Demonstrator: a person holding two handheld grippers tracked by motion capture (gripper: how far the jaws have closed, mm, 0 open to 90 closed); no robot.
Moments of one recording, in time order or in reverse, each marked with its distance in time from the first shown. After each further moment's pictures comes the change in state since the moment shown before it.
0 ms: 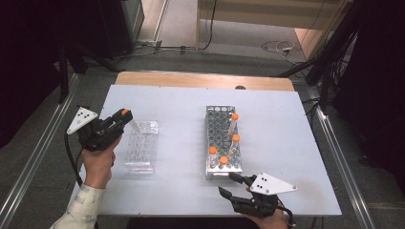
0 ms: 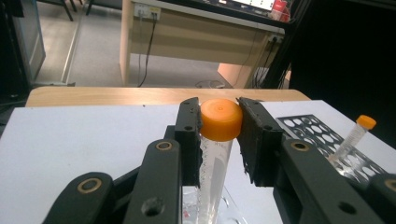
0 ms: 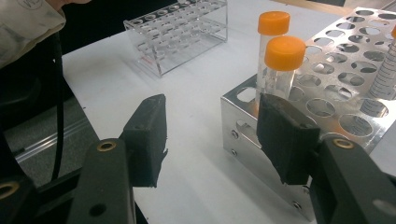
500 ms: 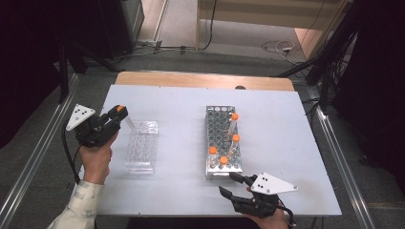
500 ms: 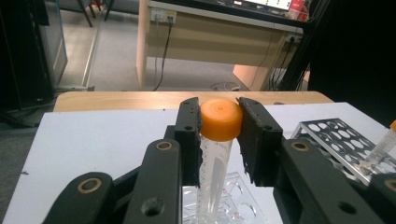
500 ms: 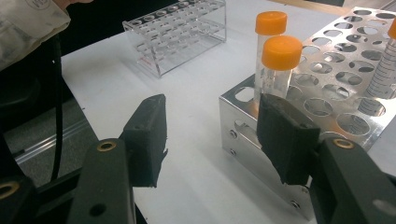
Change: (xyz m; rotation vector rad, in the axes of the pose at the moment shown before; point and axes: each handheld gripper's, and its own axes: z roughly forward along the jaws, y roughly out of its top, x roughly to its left) left arm 0.008 0.001 0.004 -0.005 0.064 0.031; right arm -0.001 0.000 -0.001 -0.003 -0.002 0.004
